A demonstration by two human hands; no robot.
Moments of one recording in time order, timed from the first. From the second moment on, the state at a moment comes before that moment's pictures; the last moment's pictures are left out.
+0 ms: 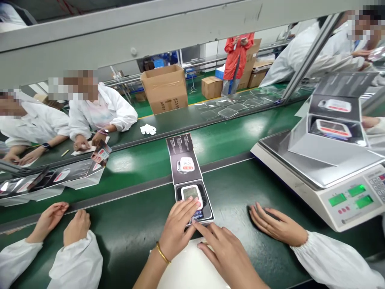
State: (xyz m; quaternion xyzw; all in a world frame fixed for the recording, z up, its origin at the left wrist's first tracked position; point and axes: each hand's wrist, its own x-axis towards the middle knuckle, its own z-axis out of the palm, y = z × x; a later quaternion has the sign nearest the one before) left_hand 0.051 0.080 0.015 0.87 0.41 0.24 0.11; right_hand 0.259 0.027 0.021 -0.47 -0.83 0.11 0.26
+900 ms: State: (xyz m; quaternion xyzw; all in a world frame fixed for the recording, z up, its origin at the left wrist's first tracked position) left_hand -0.015 -0.012 -0.057 0.82 0.45 0.33 -0.11; right_hand 0.206 0.029 0.008 -0.55 -0.77 0.32 0.08
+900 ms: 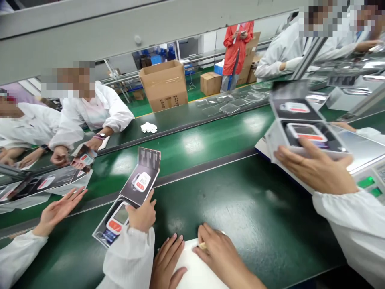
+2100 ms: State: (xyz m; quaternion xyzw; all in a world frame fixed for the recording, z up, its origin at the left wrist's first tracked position) left_hand 0.088 0.081 0.007 0.86 0.41 0.29 0.06; right_hand 0.299 0.052 0.033 -0.51 -0.78 0.11 0.35
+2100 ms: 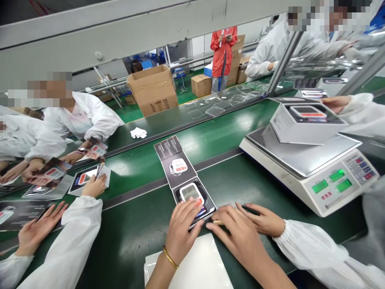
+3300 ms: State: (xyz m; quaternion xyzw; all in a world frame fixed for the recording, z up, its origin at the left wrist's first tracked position) left_hand -0.036 -0.028 -0.073 0.85 0.47 0.23 -0.03; right_hand 0.200 0.025 0.022 -0.50 -0.76 0.40 0.13
